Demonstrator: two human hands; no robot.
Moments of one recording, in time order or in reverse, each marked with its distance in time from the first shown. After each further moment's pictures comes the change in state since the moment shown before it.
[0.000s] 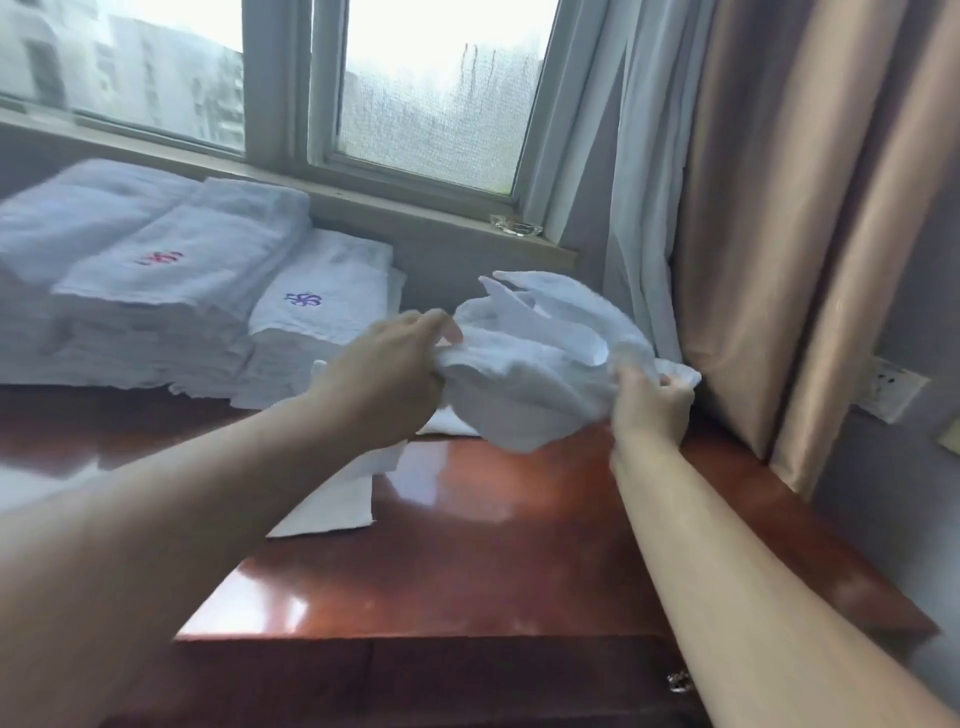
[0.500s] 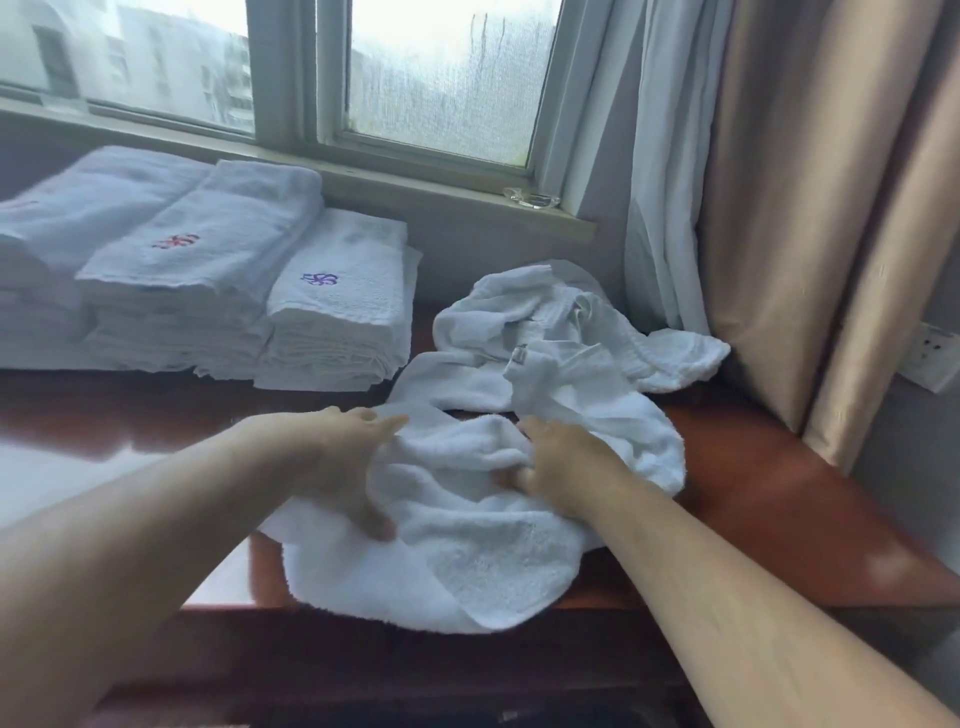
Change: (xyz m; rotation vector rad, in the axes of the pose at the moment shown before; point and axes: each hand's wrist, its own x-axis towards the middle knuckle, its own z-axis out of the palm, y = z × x) left_hand -0.041 -0.059 0.023 0.346 -0.778 -0.225; right_hand -0.045 0.060 0.005 -1.241 -0.953 -0.581
